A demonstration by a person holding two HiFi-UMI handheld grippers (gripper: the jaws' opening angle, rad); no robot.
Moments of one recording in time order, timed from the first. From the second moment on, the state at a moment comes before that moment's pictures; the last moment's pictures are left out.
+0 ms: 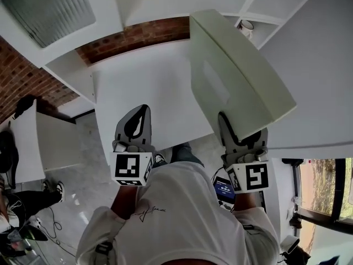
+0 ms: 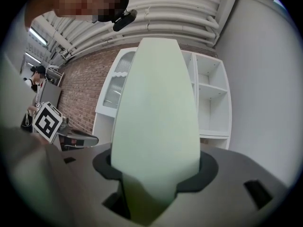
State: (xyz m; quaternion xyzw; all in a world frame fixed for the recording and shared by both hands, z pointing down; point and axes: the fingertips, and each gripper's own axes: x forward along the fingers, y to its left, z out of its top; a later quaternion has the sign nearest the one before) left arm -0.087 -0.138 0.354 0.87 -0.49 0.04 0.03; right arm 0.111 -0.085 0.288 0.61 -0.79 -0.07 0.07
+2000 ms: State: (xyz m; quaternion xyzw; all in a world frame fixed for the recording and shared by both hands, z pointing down) left arm -0.066 -0.155 0.365 0.87 -0.49 0.03 0.05; right arm 0.126 -0.157 0.152 0.57 -0.75 -0.31 0.09
